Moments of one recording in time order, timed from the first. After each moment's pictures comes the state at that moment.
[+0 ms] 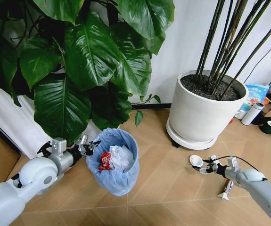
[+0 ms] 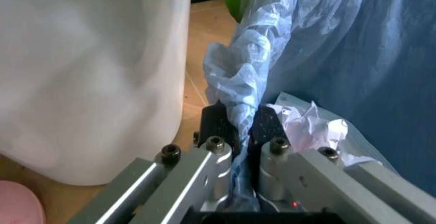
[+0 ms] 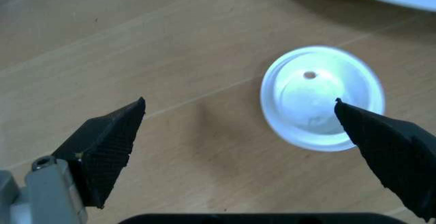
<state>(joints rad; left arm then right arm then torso) 1.03 -0.52 -0.09 -2.01 -1.10 0.37 -0.12 -0.72 0.82 -0.10 0.68 0.70 0.05 -0.78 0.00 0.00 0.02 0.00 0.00</state>
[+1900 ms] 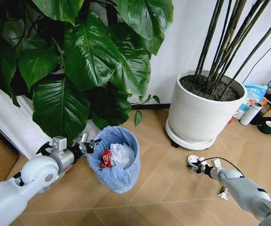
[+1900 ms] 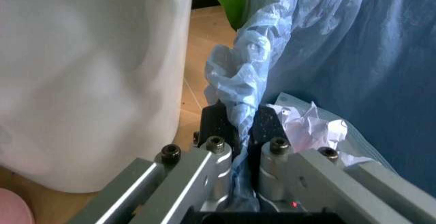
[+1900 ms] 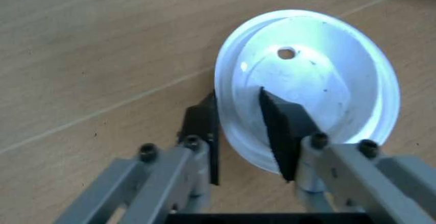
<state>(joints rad) 1.02 -0.54 -0.10 -1.99 -1.11 0.37 -0.12 -0.59 1.03 -0.11 0.38 0.51 0.08 -0.63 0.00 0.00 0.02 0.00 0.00</state>
